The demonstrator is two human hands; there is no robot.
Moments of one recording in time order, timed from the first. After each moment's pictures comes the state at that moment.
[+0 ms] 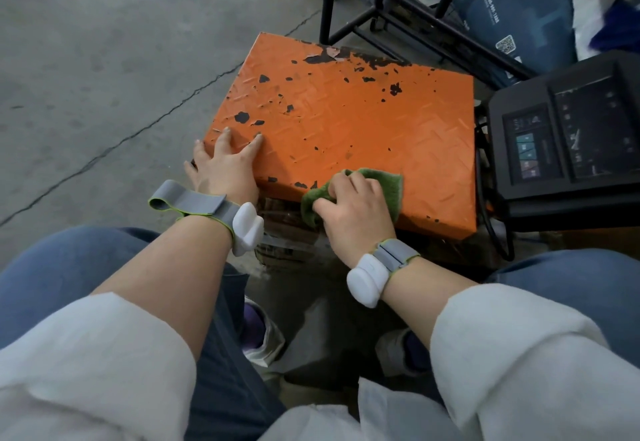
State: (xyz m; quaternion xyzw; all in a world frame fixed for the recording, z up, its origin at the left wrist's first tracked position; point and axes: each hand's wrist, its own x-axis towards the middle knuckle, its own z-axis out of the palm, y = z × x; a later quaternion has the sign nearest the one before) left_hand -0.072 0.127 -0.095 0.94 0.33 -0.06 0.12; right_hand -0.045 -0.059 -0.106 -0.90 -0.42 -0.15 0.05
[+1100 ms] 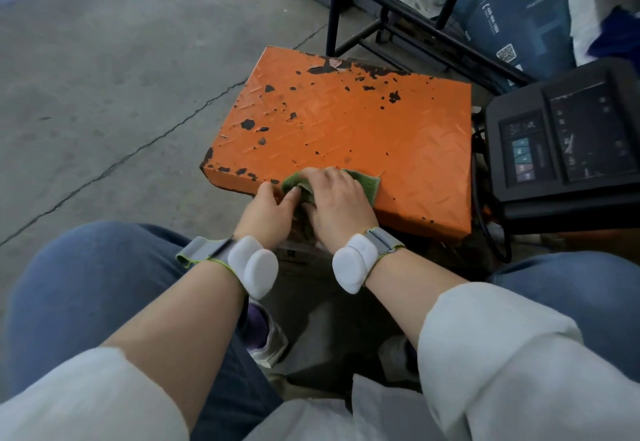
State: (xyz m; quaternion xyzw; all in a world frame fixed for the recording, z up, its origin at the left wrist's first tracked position) left_hand -0.100 0.063 -0.074 0.79 0.37 -0.07 0.48; right_hand -0.046 -0.043 -0.079 -0.91 -0.38 0.04 0.16
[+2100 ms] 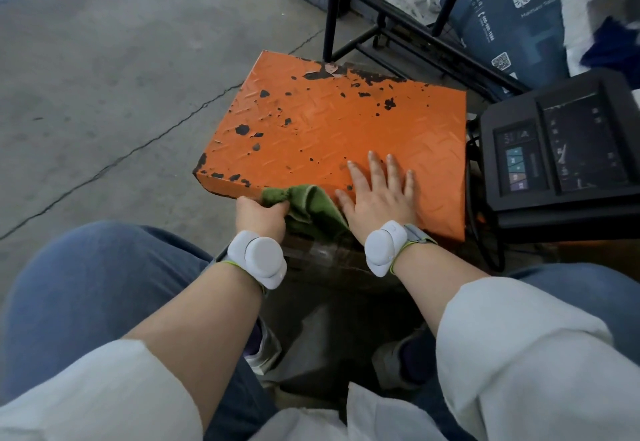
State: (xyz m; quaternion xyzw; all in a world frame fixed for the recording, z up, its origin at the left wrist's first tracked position) left_hand -0.086 0.067 -0.101 0.64 0.51 0.02 0.57; right_hand -0.003 -0.083 -0.096 -0.96 -0.26 0.06 -0.02
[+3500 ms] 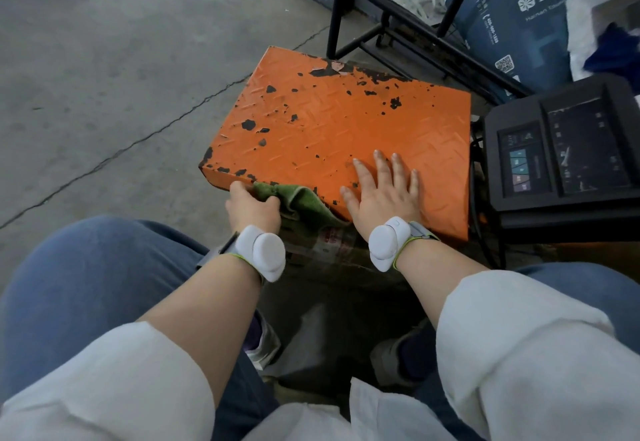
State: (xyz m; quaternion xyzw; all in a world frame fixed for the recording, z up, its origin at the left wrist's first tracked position) left_hand -0.089 0.076 -0.104 0.70 0.52 0.06 0.48; right_hand -0.003 -0.081 -0.097 -0.97 -0.25 0.07 -0.02
